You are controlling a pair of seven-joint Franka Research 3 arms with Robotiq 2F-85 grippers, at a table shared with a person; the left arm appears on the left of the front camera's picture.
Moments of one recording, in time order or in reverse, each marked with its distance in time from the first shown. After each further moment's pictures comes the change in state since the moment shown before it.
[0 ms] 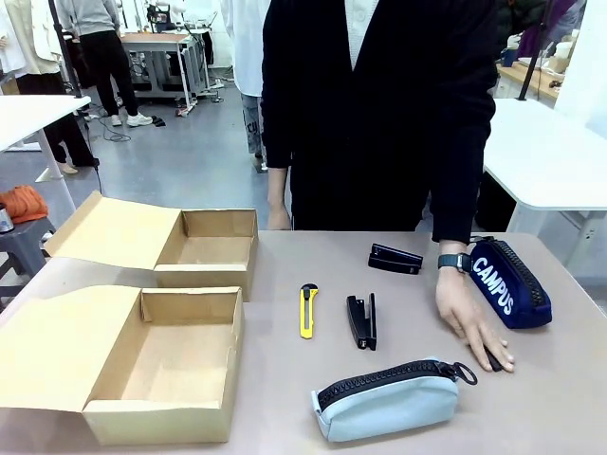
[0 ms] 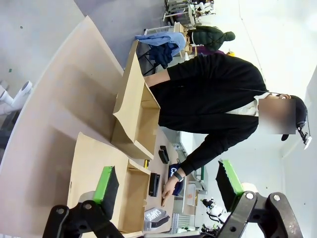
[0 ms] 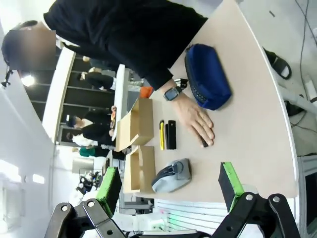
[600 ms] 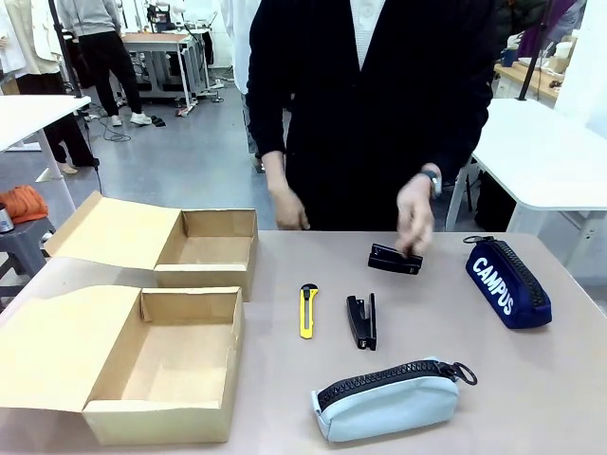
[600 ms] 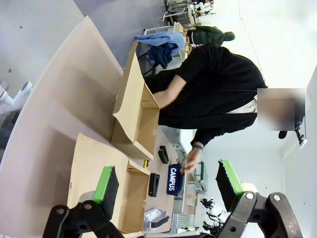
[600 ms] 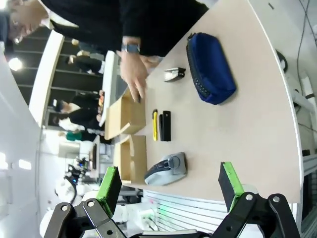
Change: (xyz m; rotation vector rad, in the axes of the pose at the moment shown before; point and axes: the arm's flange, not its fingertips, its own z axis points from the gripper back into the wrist) left arm 0.000 0.000 -0.001 -0.002 0.000 0.001; right arm 0.010 0.031 -0.040 -0.062 0.094 0.071
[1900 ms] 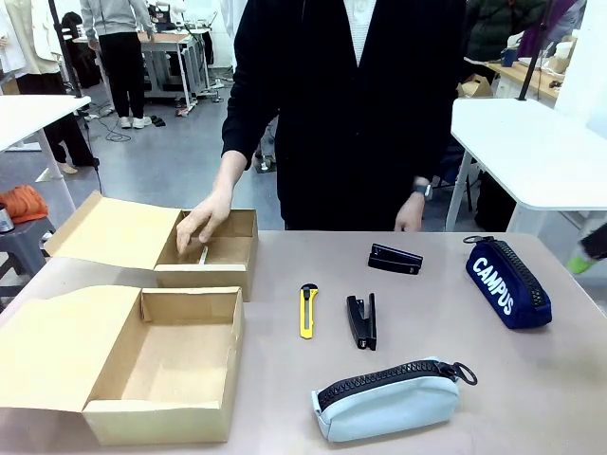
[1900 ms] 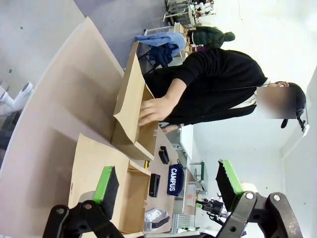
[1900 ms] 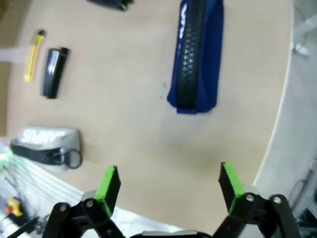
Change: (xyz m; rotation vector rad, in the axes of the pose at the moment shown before) left arm 0.001 0.000 0.000 0.002 -0.001 -0.001; right arm 0.020 0.113 -0.271 -0.674 0.501 0.649
